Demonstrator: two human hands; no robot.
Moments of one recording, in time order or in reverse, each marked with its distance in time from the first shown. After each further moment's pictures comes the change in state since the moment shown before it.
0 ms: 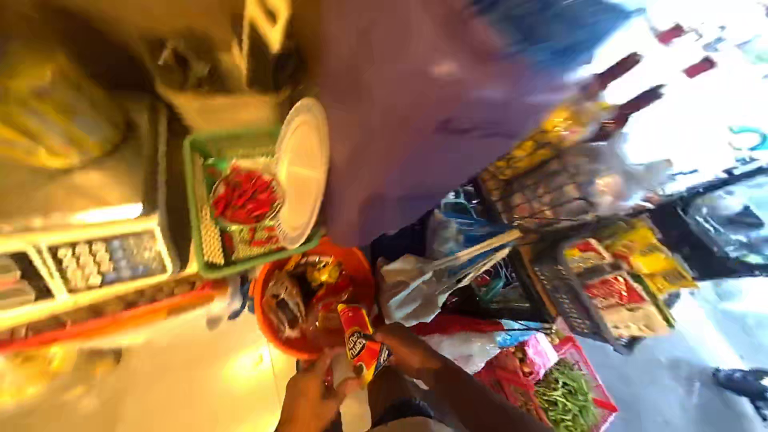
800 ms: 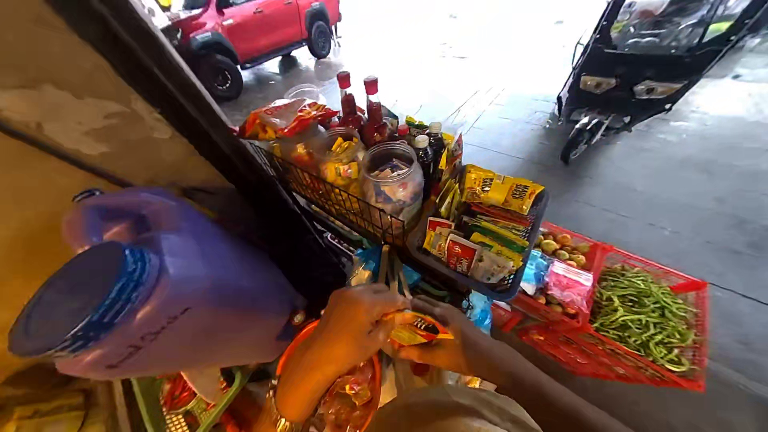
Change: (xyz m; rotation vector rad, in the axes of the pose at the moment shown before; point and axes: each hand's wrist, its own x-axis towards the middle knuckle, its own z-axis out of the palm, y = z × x) left_hand 0.133 0.394 0.081 0.457 -0.504 1.081; right_hand -0.186 0.023 -0.214 -0.252 0.549 -0.920
